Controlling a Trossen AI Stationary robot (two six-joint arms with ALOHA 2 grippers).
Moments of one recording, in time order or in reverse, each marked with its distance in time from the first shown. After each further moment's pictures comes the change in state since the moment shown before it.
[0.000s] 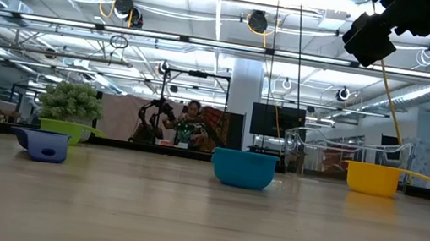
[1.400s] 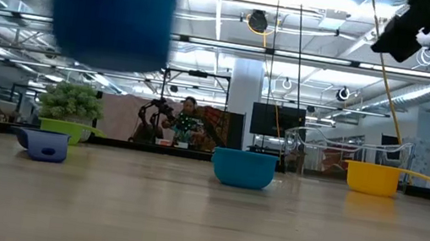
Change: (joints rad) left arm 0.307 0.003 0.214 0.237 -0.332 0.678; right arm -0.107 -0.372 0.000 -0.357 0.130 0.022
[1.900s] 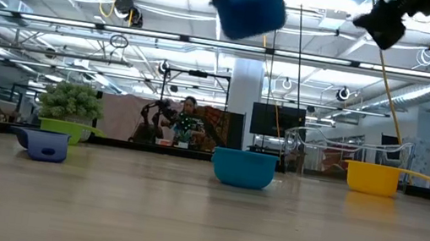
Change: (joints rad) left arm 0.247 -0.002 0.229 0.004 -0.295 0.378; right arm 0.064 0.136 0.001 0.293 0.000 0.075
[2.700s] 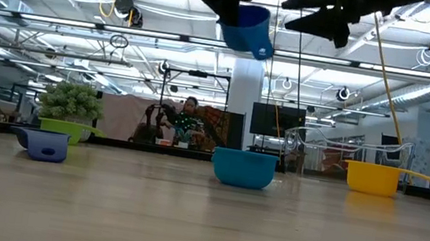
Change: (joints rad) left arm 0.096 0.010 0.000 0.095 -0.486 -0.021; right arm -0.097 0.264 0.000 0.481 0.399 -0.071
